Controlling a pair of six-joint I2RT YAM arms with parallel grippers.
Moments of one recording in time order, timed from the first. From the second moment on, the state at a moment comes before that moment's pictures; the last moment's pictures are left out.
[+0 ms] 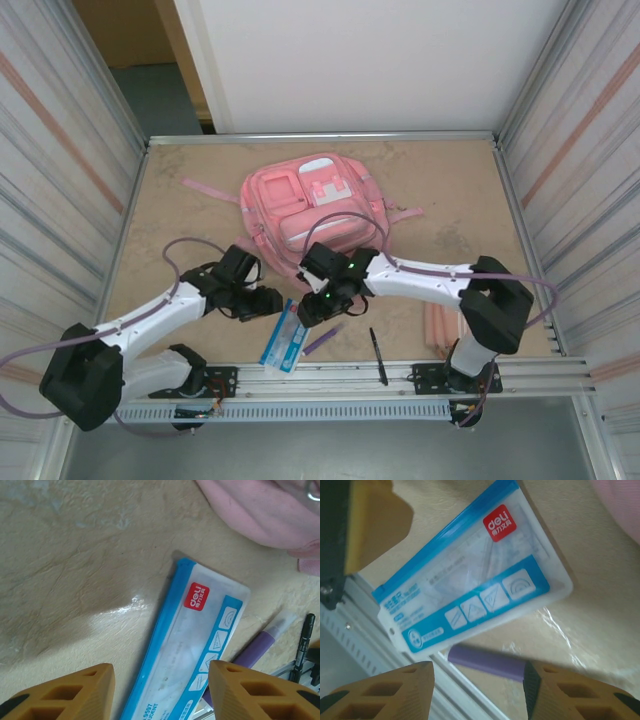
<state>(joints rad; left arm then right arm) -0.58 1.12 0.56 -0.62 0.36 -0.71 1.06 1.65 1.08 -0.65 -0.31 0.55</state>
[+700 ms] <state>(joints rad) -0.44 0.86 0.39 -0.69 0.40 -0.85 1.11 1.92 1.20 -0.45 -0.28 0.55</state>
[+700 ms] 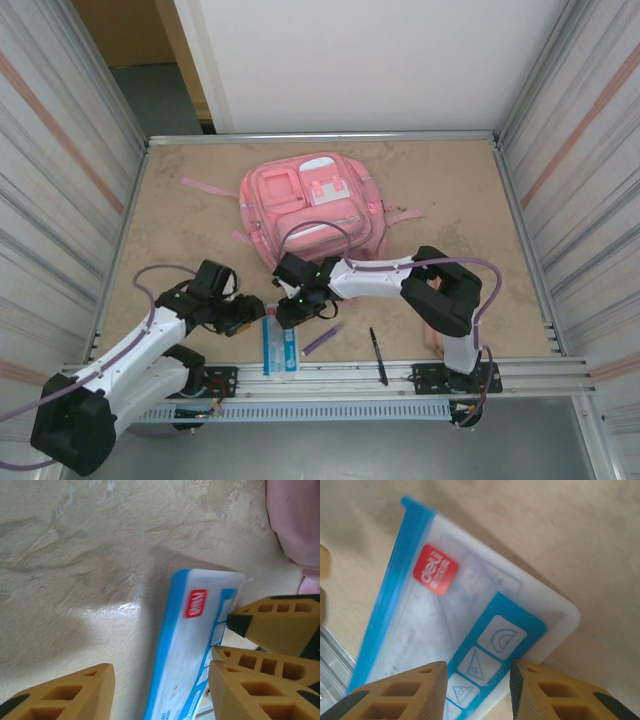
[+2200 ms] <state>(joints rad) -0.43 0.84 0.29 -0.50 0.45 -1.09 1.10 1.96 1.20 -0.32 -0.33 0.54</state>
